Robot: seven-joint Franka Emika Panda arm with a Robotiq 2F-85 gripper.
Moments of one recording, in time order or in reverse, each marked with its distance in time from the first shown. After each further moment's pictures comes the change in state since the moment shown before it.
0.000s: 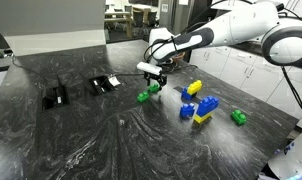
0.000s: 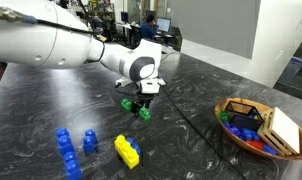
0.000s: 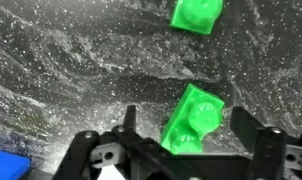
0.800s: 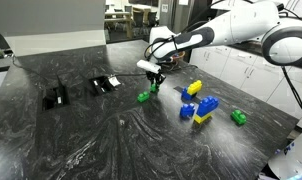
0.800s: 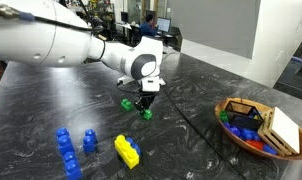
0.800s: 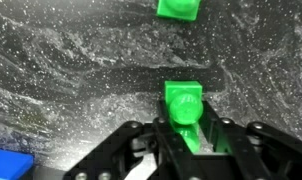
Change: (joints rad) arm -0.001 -0.003 -0.009 0.015 -0.018 0.000 0.070
